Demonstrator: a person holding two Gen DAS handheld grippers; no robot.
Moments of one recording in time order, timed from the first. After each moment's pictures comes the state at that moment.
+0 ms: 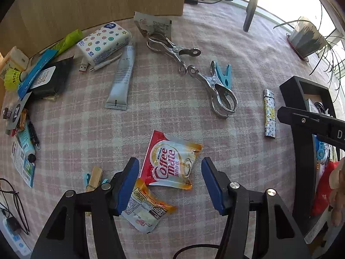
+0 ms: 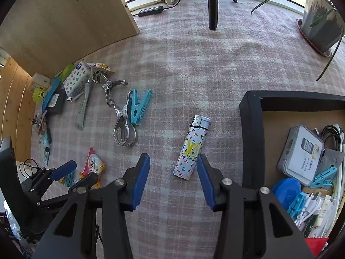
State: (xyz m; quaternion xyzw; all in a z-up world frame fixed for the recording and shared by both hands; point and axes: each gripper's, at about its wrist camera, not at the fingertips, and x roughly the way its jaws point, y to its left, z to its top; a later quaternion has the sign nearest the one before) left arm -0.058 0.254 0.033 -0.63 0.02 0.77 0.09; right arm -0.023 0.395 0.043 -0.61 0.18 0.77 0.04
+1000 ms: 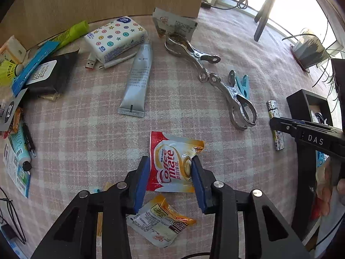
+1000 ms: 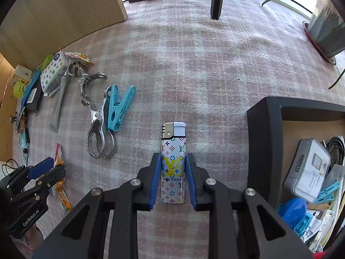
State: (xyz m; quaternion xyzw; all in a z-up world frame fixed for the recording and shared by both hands) left arm -0.066 0.238 0.027 -0.62 -0.01 0.77 0.10; right arm -0.044 0.388 0.012 -0.63 0.14 0.76 0.06
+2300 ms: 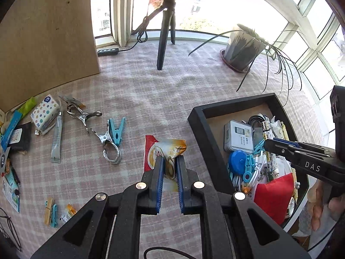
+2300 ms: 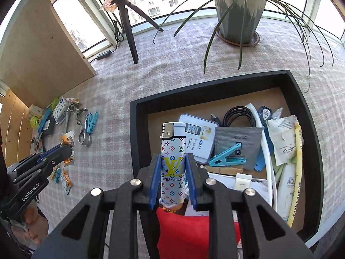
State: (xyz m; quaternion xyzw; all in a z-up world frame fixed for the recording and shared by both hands) left arm -0.041 0.383 0.121 -0.54 0.02 0.81 0.21; right arm 0.096 0.530 0.100 -0.54 0.21 0.80 0.12
